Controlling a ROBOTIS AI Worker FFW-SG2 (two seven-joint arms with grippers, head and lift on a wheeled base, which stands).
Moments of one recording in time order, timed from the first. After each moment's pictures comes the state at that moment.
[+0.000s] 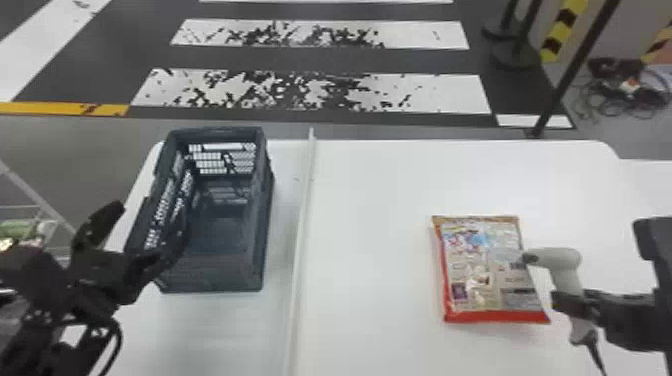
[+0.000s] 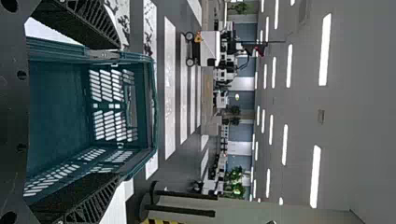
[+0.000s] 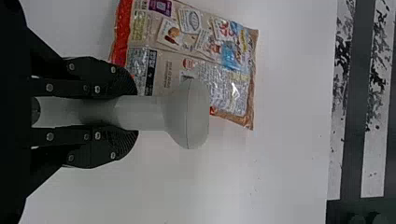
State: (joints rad) left arm 0.51 0.16 0.26 -1.88 0.26 -0.09 -0.34; right arm 0.36 -0.21 -0.20 -2.29 0.18 1.36 0.52
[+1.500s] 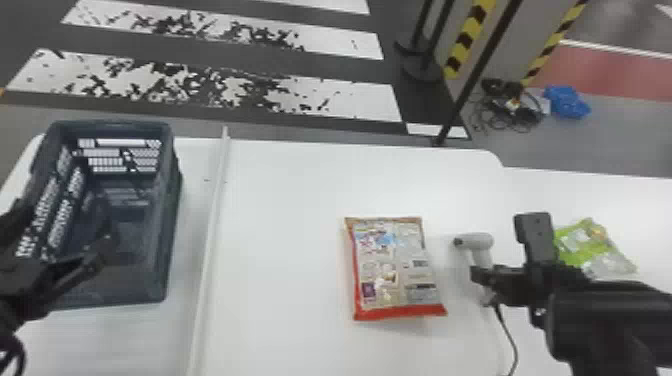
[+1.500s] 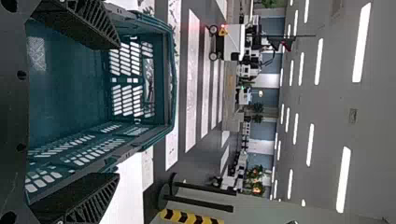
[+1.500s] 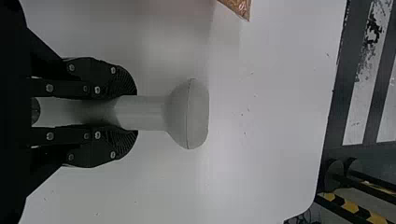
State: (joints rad) left arm 0.51 0.15 0.17 -1.99 0.21 0.11 -0.23; right arm 0.18 -0.23 -0.27 -1.79 0.20 0.98 0.41
